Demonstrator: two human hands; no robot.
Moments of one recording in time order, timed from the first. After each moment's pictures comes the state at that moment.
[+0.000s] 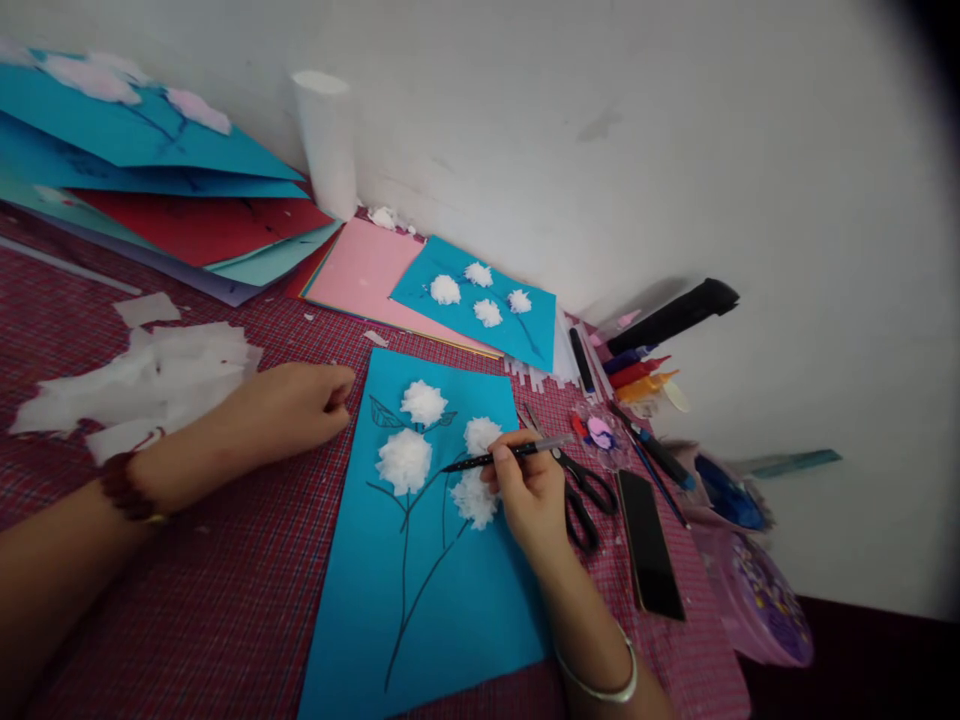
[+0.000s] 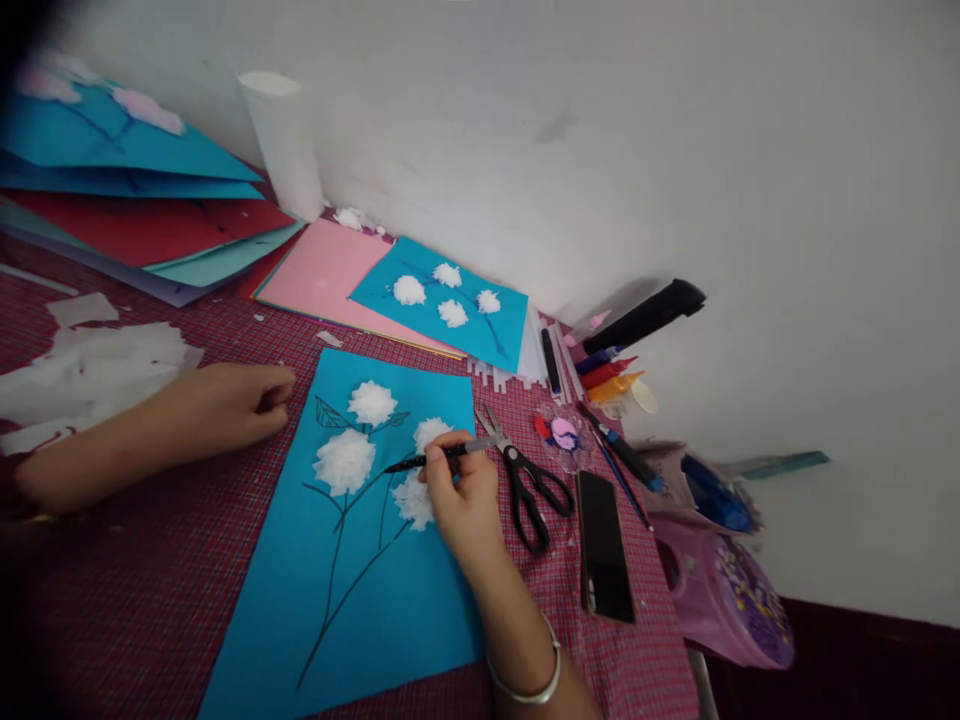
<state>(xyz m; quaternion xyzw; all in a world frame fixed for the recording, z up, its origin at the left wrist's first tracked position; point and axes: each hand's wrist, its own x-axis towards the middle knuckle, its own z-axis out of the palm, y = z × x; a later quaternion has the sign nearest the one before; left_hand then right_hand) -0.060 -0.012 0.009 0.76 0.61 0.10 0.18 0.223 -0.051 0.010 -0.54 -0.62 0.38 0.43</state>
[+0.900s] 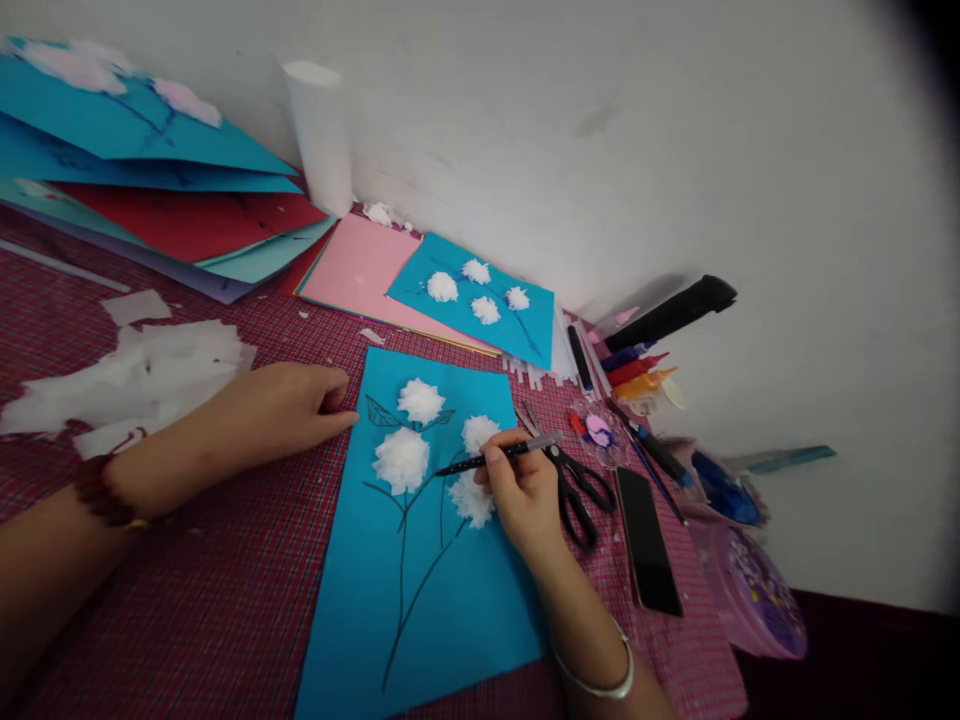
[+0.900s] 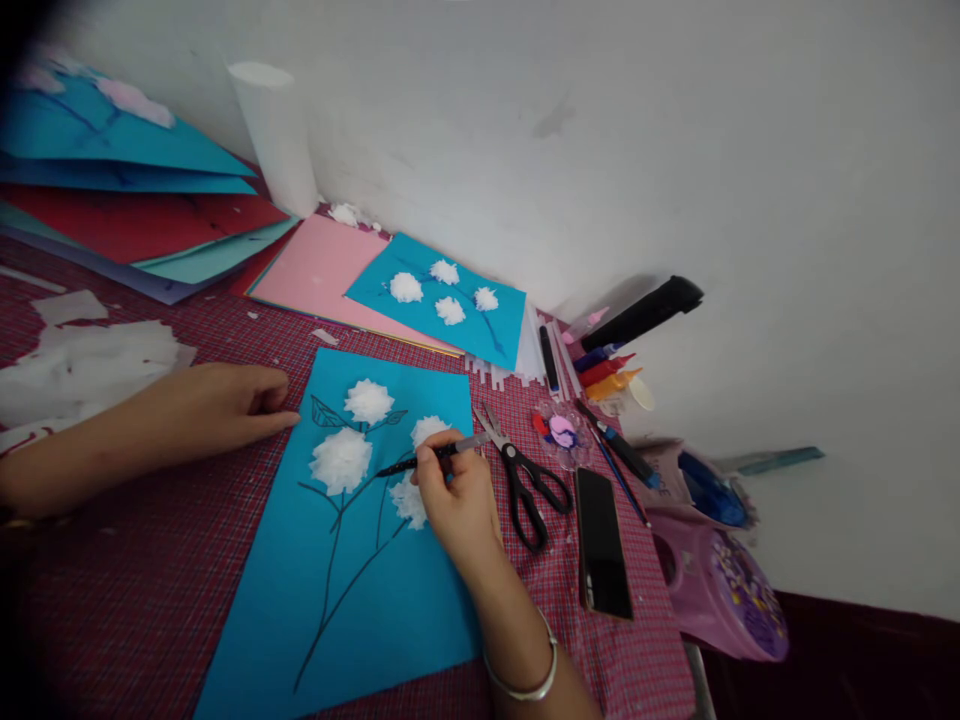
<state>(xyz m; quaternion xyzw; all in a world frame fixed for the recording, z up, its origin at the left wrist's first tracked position) -0.066 -0.012 0.005 0.78 0.59 0.10 0.19 0.224 -0.052 0.006 -0.56 -0.63 0.37 0.40</state>
